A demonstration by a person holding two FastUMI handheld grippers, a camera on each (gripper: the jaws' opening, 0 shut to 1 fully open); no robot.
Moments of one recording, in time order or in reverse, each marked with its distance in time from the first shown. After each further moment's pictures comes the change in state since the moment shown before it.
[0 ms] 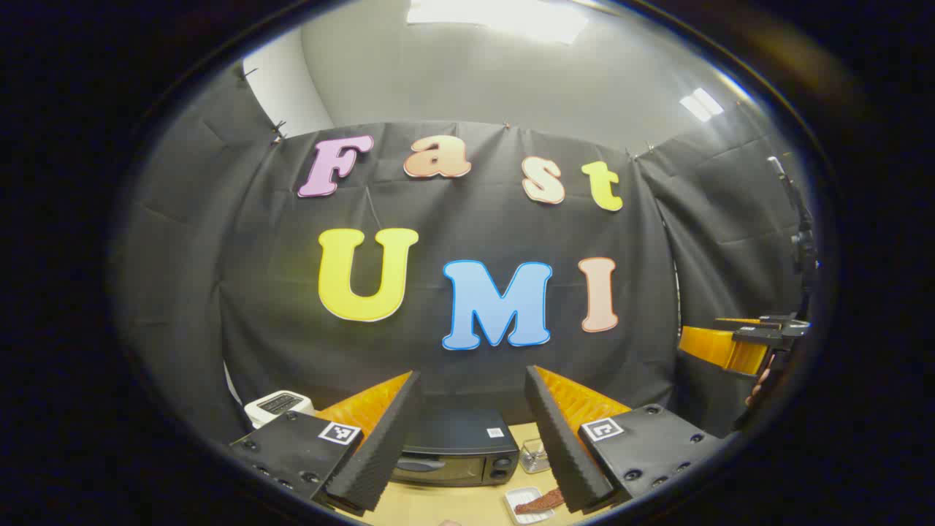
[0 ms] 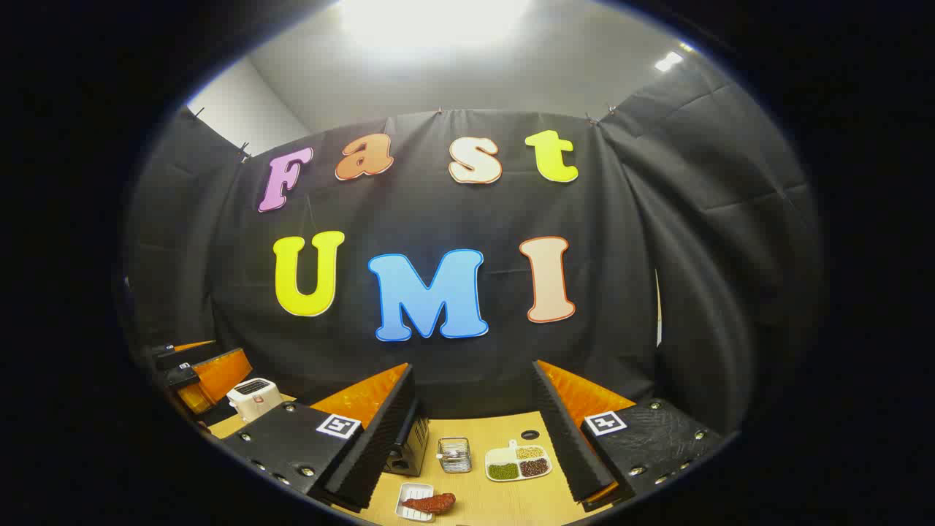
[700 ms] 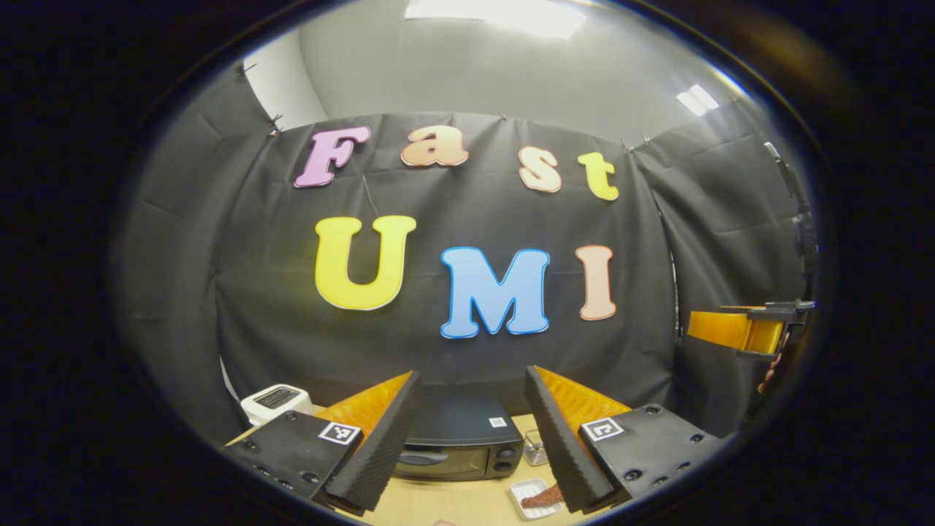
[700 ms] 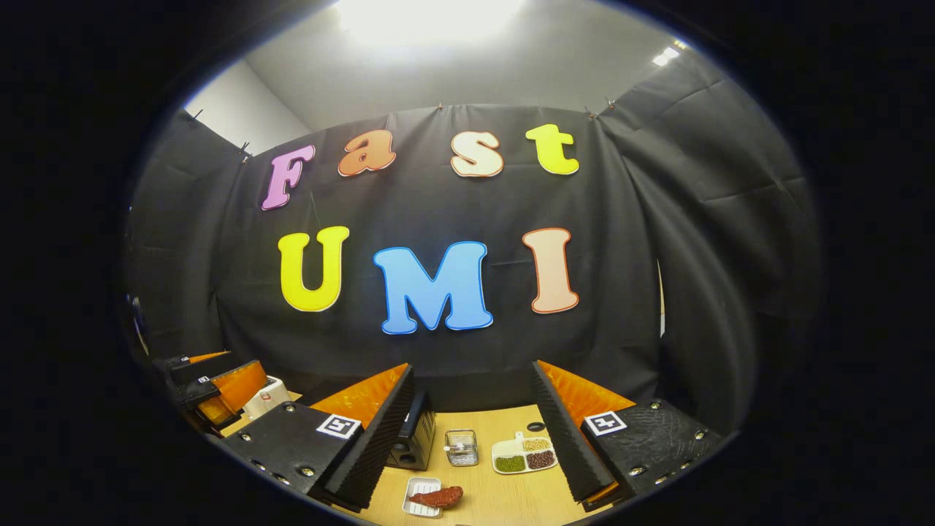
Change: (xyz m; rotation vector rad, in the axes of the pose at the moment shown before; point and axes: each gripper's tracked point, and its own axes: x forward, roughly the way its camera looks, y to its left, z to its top) left arm -0.001 0.009 -0.032 0.003 0.037 -0.022; right arm -0.011 0.006 -0.015 0.014 0.027 0.006
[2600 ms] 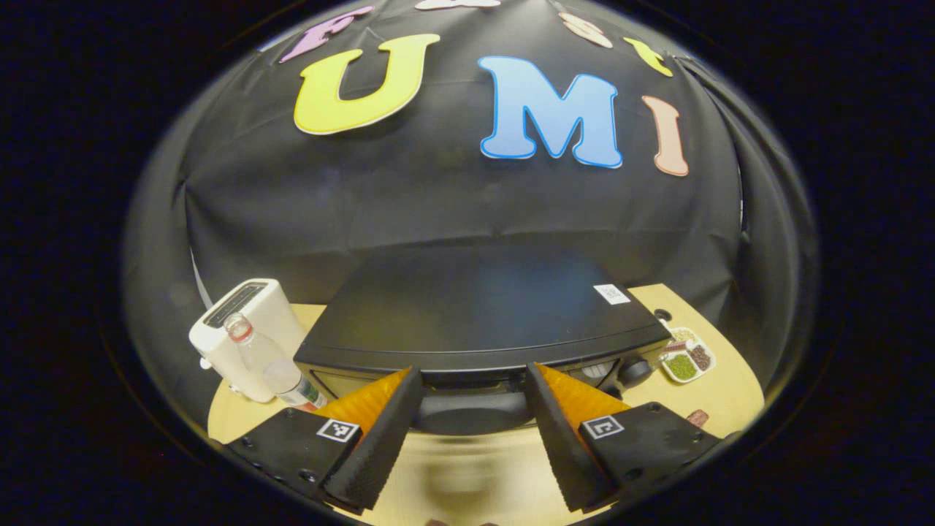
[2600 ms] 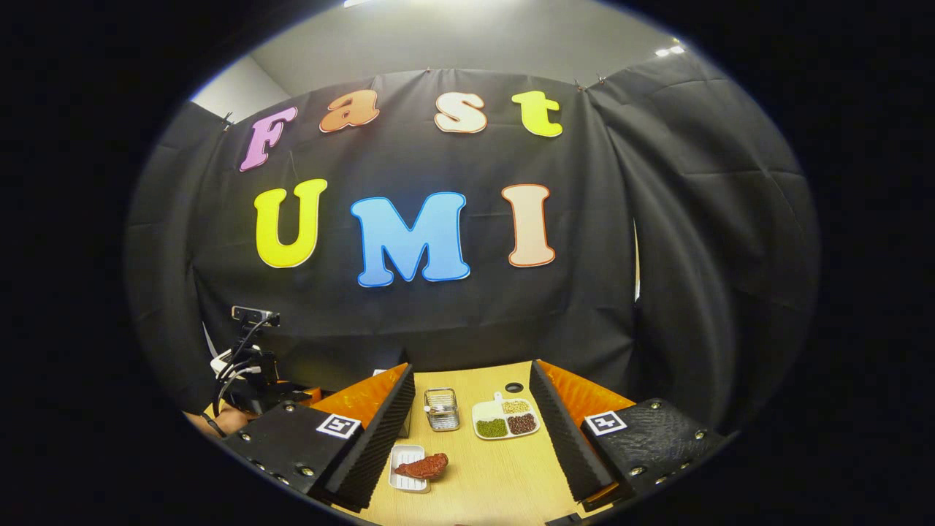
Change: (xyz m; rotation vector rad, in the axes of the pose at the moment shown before) left arm 0.157 0.098 -0.287 0.026 0.544 0.052; right arm -0.016 -0.006 -0.058 -0.026 0.165 -0.110
